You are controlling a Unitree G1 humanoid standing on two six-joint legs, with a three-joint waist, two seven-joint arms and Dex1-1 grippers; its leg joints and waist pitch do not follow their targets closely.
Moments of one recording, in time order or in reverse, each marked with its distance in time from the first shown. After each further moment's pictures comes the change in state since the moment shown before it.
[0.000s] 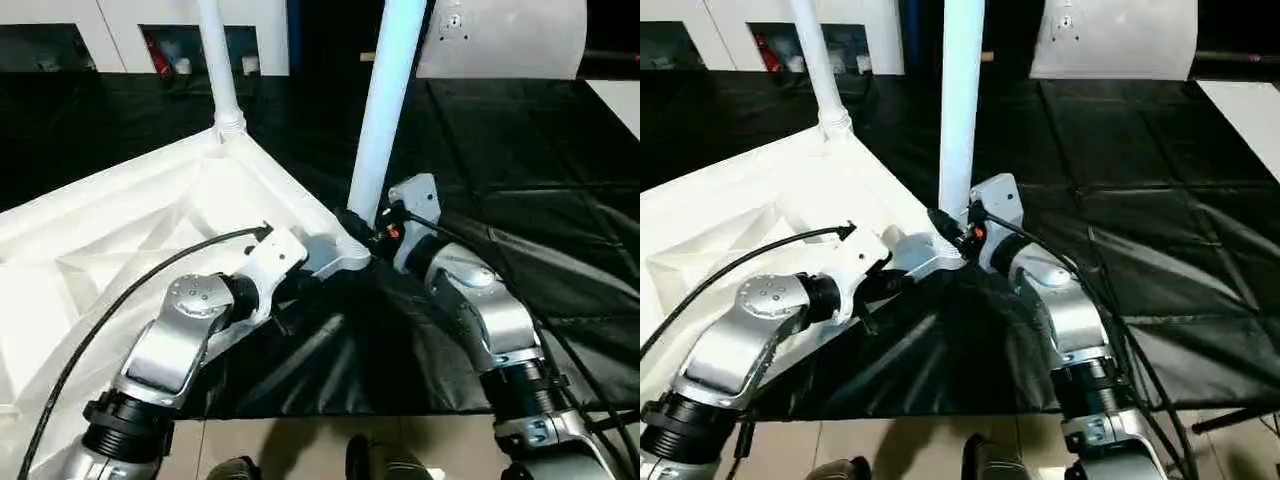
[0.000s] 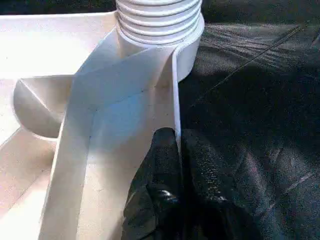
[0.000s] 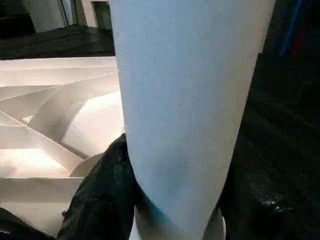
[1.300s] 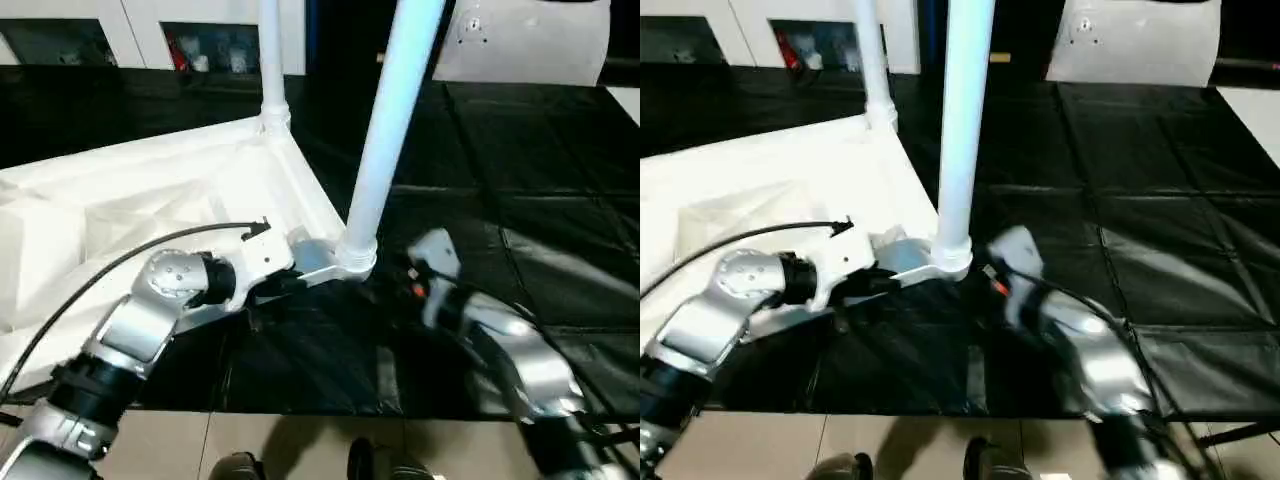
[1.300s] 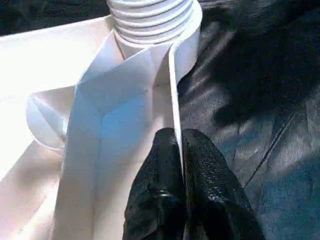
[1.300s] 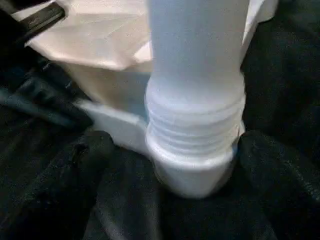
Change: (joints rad) left arm -0.125 0.220 -0.074 0.252 -0.023 -0.400 -0.230; right arm 0.233 -0.178 0.009 -0.091 0.064 -0.030 0.257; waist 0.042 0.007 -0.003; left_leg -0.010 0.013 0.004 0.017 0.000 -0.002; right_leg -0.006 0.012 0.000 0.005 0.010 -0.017
